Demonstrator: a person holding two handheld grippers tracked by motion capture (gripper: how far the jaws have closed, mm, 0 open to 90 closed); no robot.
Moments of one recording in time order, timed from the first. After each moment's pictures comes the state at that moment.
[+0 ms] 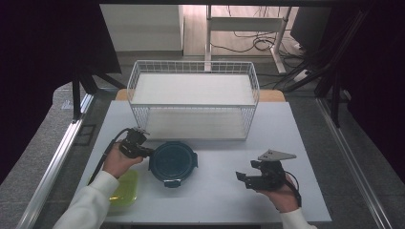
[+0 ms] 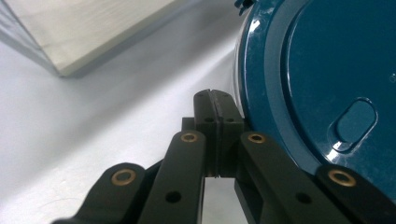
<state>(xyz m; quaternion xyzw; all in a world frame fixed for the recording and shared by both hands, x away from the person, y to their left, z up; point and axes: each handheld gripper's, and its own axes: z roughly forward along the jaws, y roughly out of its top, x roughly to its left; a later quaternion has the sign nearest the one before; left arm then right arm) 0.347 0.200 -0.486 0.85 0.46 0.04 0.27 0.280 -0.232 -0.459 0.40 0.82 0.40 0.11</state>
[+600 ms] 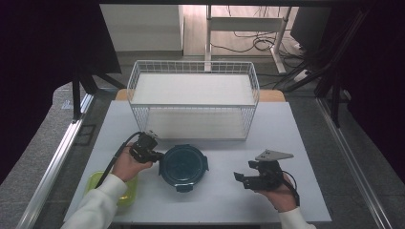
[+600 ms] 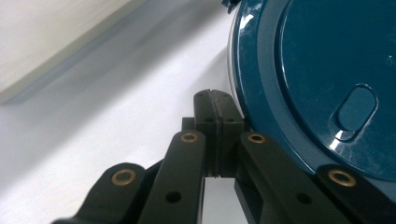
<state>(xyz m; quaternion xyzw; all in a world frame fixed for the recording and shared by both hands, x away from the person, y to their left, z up) 0.337 0.164 -0.484 0.86 0.42 0.04 0.27 0.281 -0.227 -0.461 0.39 0.82 0.40 0.11</state>
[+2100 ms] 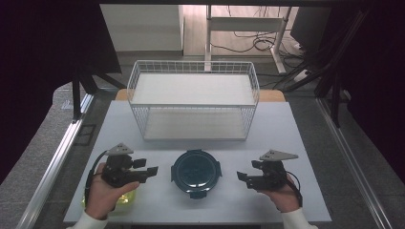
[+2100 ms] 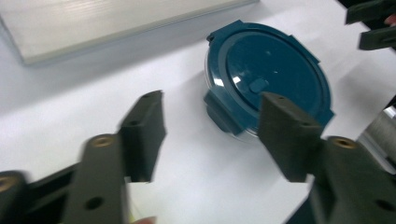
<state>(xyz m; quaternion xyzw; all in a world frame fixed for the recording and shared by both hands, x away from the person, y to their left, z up) 0.229 0.198 -0.432 0.76 0.49 0.07 0.42 0.281 -0.236 -0.460 0.40 0.82 0.40 0.11</state>
